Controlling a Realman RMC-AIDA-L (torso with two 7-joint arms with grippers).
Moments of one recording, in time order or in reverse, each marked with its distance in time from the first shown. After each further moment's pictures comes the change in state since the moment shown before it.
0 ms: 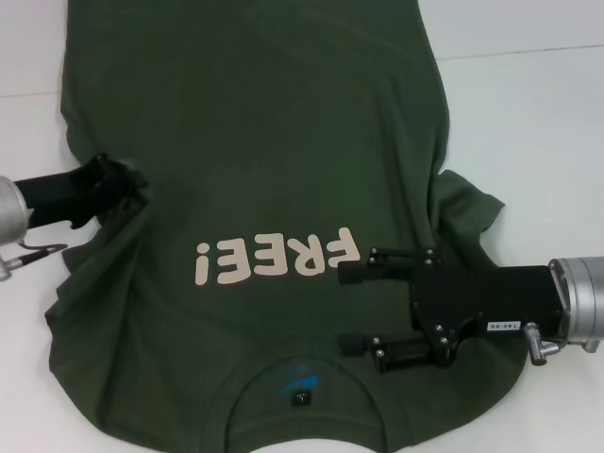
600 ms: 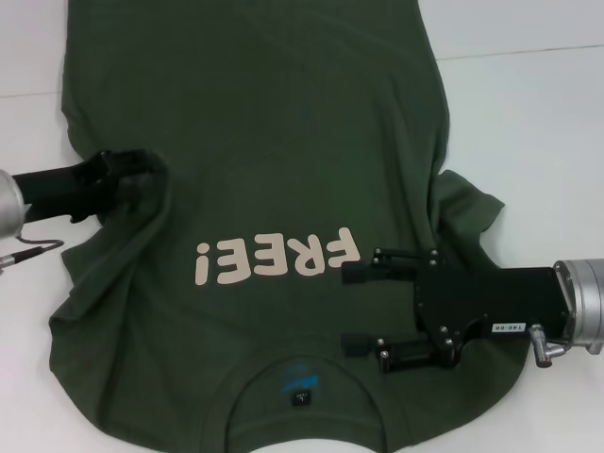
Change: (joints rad) left arm 0.012 -0.007 0.028 -0.065 0.003 0.056 0.008; right arm -0.009 0.000 0.008 -0.004 0.001 -0.013 -0.007
